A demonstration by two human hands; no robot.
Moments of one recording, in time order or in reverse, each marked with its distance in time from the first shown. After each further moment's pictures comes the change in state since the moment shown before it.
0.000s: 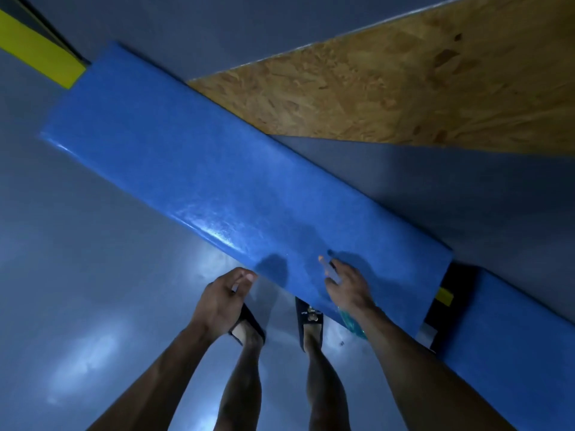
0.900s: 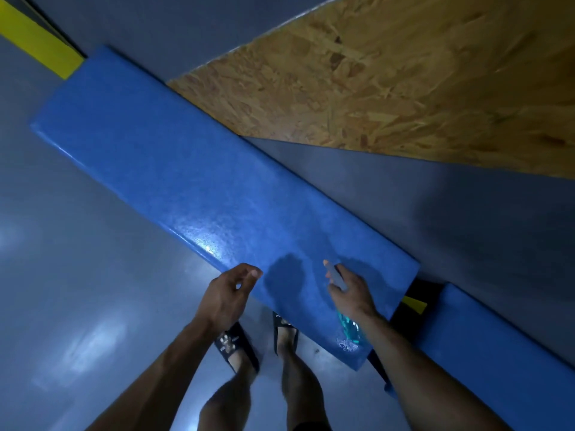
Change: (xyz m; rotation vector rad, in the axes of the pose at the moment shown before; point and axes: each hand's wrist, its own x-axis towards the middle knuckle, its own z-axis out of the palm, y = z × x) left_hand -0.011 0.089 0.105 -0.064 0.053 0.045; right_hand 0.014 0.119 -0.070 0.241 -0.017 -0.036
